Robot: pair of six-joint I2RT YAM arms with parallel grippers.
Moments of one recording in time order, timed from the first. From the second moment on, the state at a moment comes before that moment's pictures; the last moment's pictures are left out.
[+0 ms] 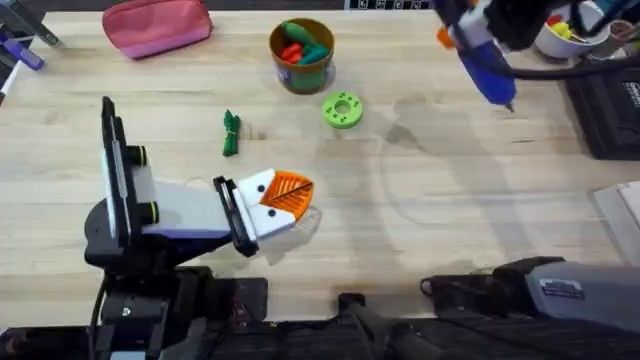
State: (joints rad) left arm 0.01 0.01 0.01 -0.12 1.15 0.03; right arm 0.20 1.44 1.57 -1.09 -0.15 -0.82
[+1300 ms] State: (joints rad) left arm 0.01 0.01 0.01 -0.12 1.15 0.03; right arm 0.25 2.05 1.57 -1.04 0.17 -1.13
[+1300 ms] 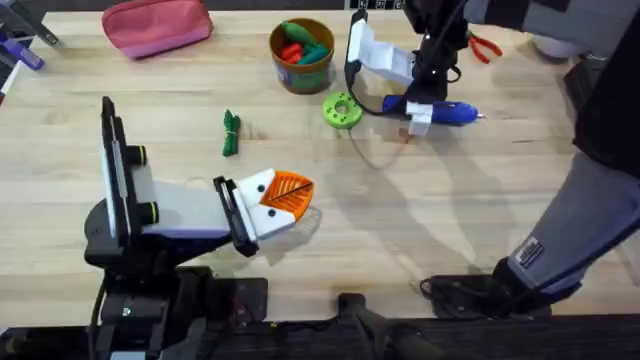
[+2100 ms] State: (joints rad) left arm 0.01 0.01 0.01 -0.12 1.15 0.03; right arm 0.28 1.60 1.58 -1.09 0.01 -0.68
